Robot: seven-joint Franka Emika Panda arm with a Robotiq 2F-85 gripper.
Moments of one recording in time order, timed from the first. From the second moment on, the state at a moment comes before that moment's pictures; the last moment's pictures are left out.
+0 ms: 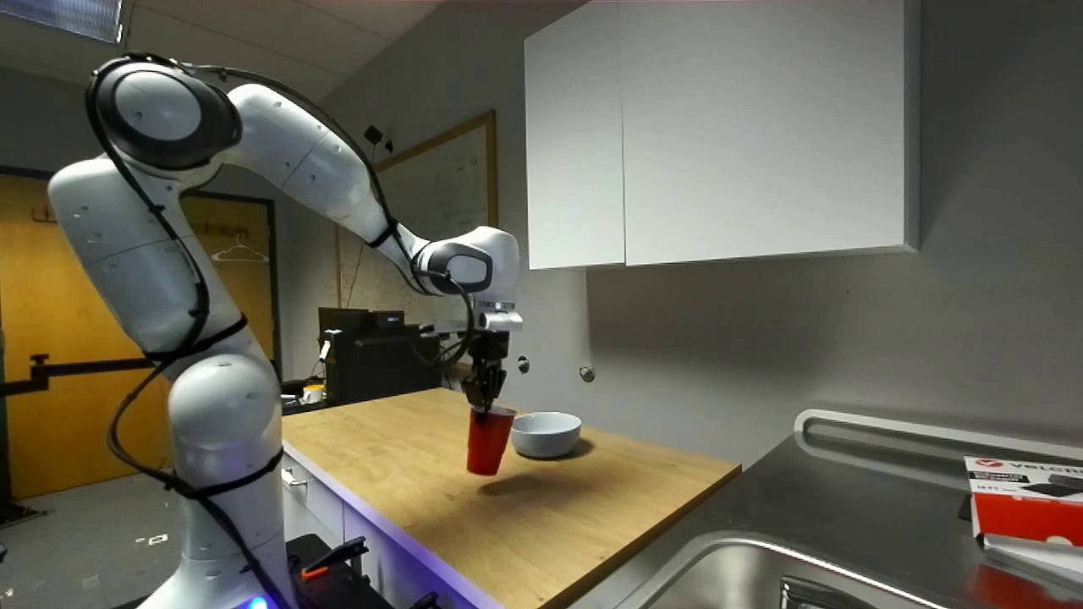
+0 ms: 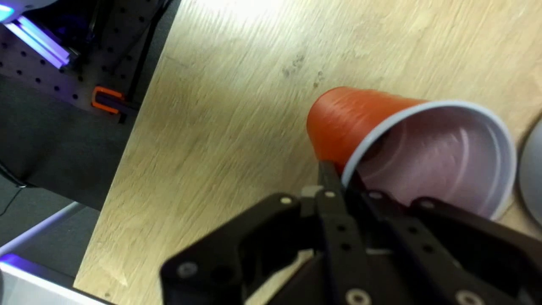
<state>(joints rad) -0.21 -0.41 0.04 -2.59 0.08 2.11 0.94</state>
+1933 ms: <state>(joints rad) 0.11 0.22 0.12 -1.71 -0.75 1.65 1.11</state>
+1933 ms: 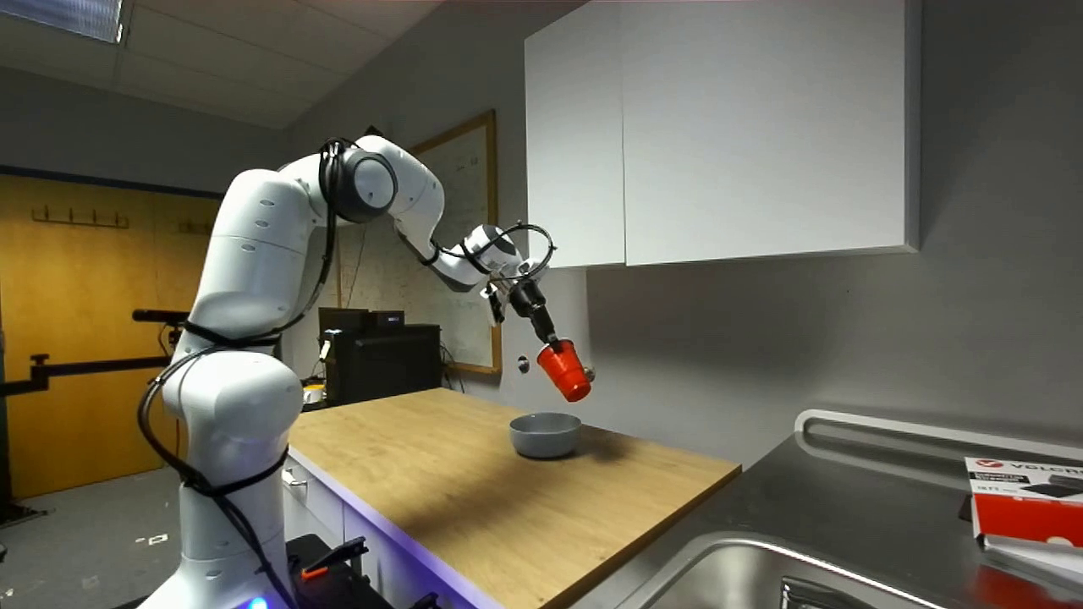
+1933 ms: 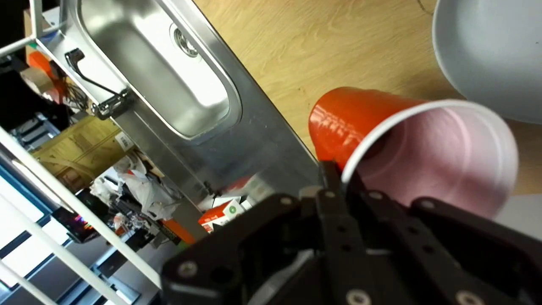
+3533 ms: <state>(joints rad) 0.34 0.30 0.21 -2.05 -1.50 1.52 1.47</state>
